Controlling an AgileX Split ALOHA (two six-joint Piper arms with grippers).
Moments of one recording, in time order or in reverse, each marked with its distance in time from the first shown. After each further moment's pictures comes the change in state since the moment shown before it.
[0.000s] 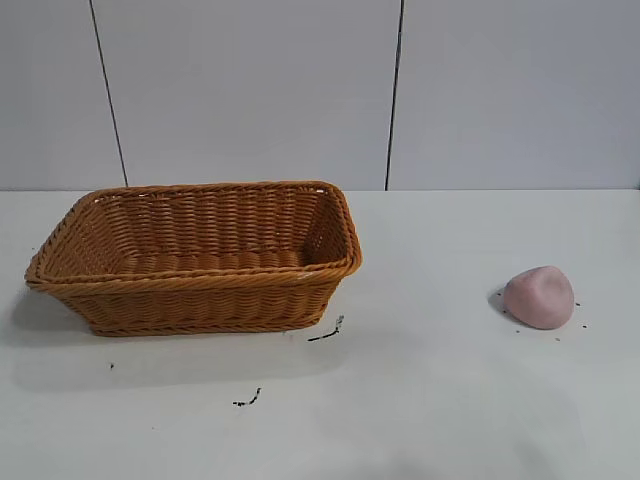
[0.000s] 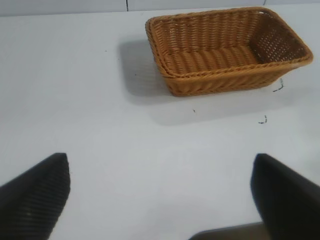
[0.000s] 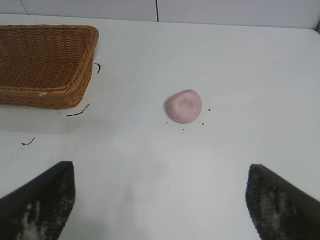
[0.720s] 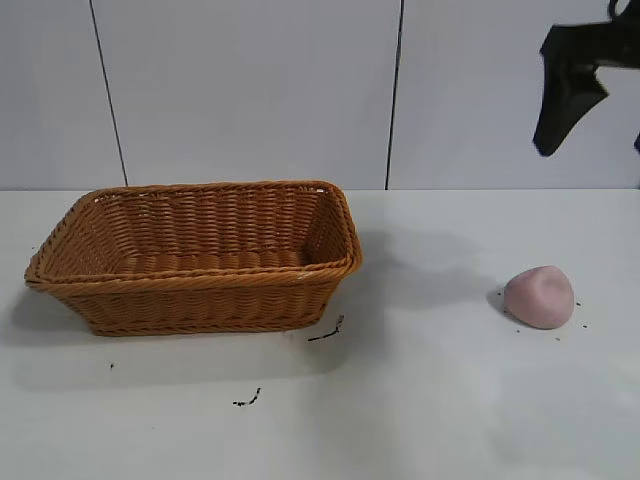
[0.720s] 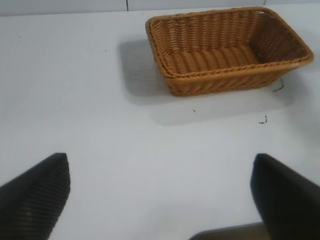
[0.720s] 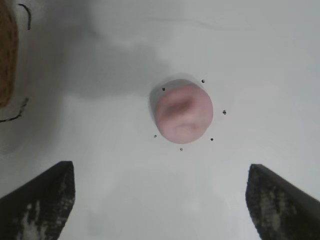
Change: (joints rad) left arm 0.000 0.000 0.000 0.000 0.000 0.000; right arm 0.000 0.896 -0.419 -0.065 -0.008 0.006
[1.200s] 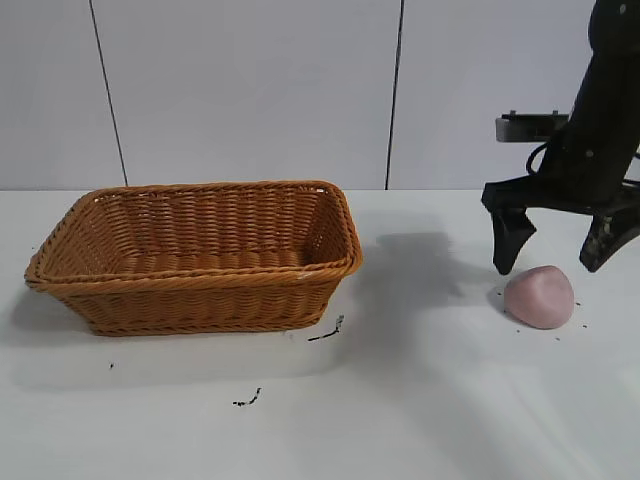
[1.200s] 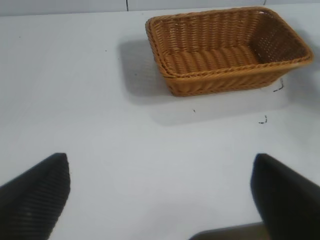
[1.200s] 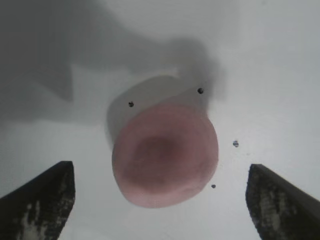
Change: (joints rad) left arm 0.000 0.000 0.000 0.000 0.000 0.000; right arm 0.000 0.174 -0.002 0.000 -0.074 0.015
